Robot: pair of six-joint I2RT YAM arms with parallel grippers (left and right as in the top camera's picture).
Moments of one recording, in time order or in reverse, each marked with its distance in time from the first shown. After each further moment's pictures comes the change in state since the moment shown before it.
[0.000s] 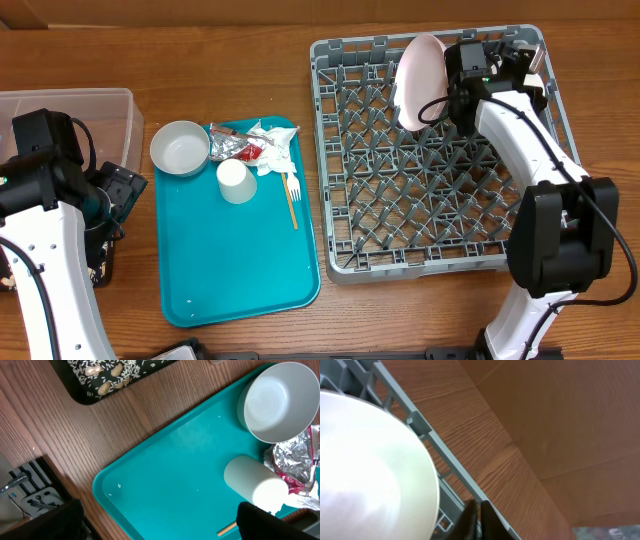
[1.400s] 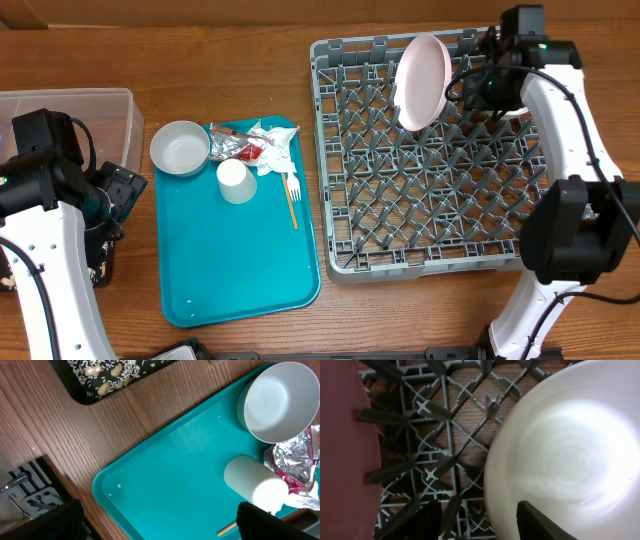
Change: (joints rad) left arm 0.000 0.000 0.000 0.000 0.000 0.000; right arm -0.148 0.061 0.278 -0.183 -1.172 -0.418
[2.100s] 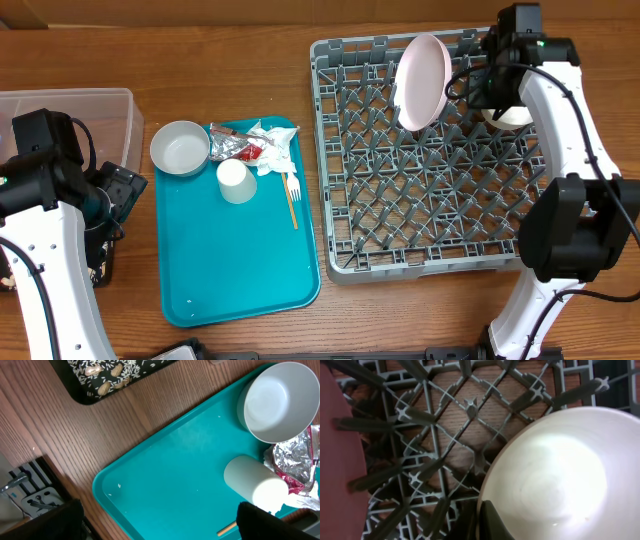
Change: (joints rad) left arm 0.000 0.000 0.000 0.000 0.000 0.000; right arm 0.004 0.013 0.047 -0.044 0.055 0.047
